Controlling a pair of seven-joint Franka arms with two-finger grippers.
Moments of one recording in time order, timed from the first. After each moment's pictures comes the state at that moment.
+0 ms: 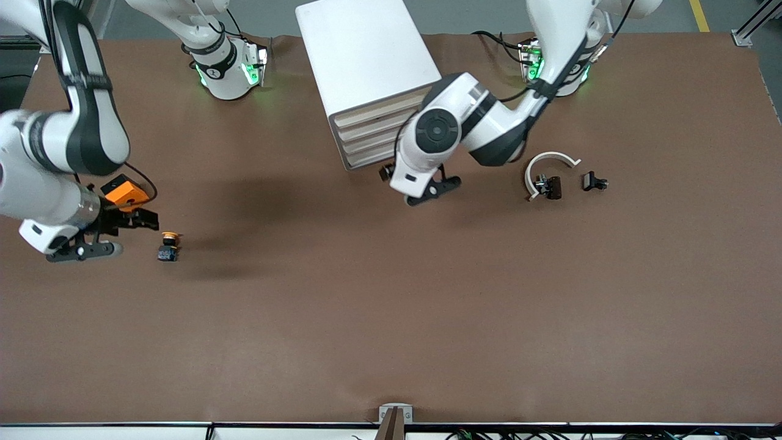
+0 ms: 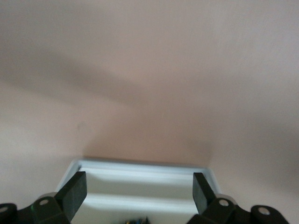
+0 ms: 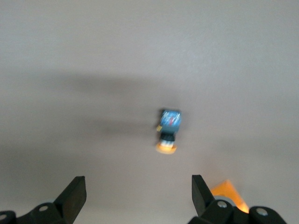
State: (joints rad) left arm -0.44 0.48 -0.35 -1.61 -0.11 1.96 -1.14; right arm -0.03 0.15 -0.02 -1.91 -0.03 1.95 -0.16
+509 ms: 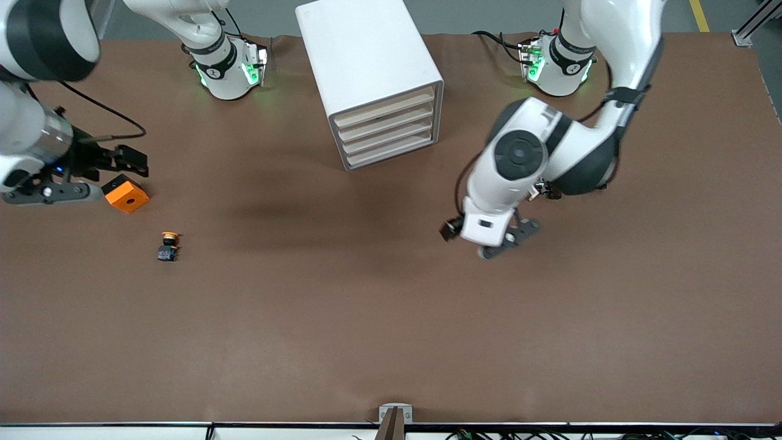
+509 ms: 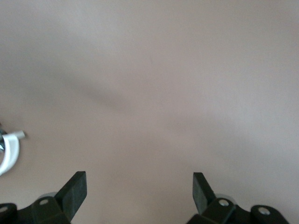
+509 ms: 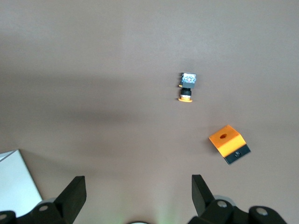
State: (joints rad) left arm -0.22 0.48 -0.35 -1.51 0.14 1.96 -1.12; right arm 0.07 0.01 -0.02 -1.67 -0.03 1.53 -0.05
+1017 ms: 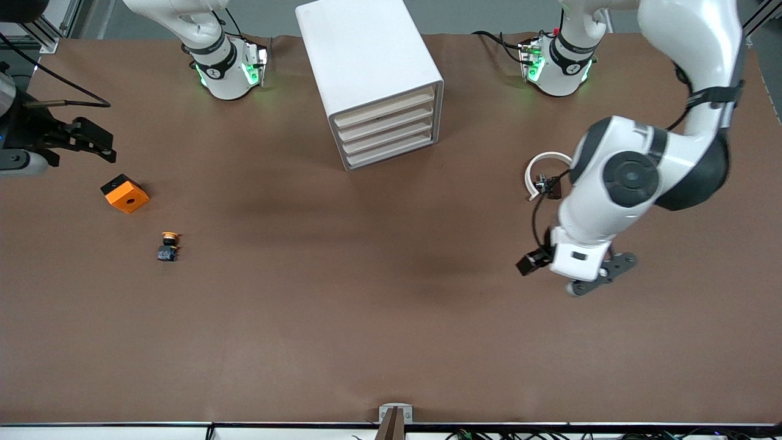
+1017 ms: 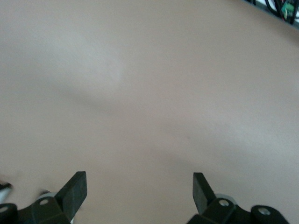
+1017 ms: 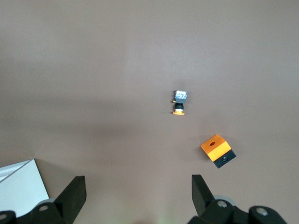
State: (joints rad) left arm -0.02 0.44 -0.35 -1.47 0.21 1.93 -0.85; right arm 0.07 0.02 -0.03 -1.50 -0.03 1.47 -0.03
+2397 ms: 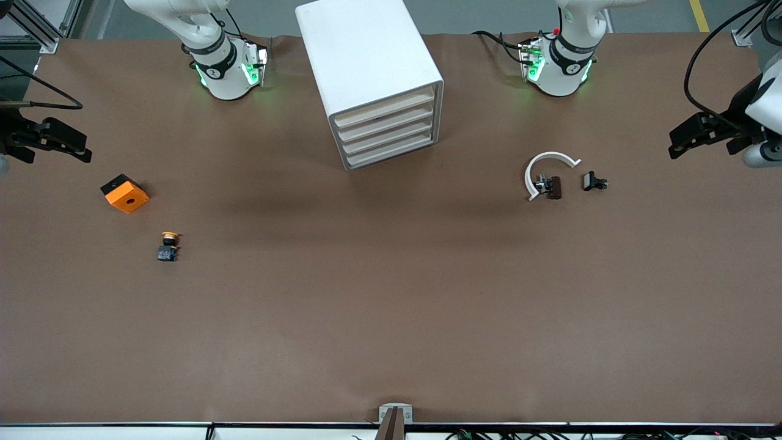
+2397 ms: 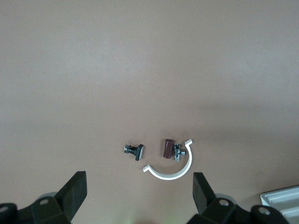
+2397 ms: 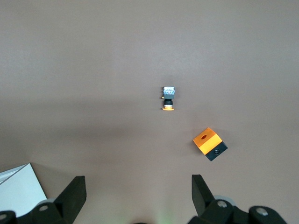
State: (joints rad) left arm 0.07 -0.05 -0.12 -1.58 0.03 1.51 -0.09; right arm 0.02 0.03 -0.04 -1.47 -0.03 1.44 -0.03
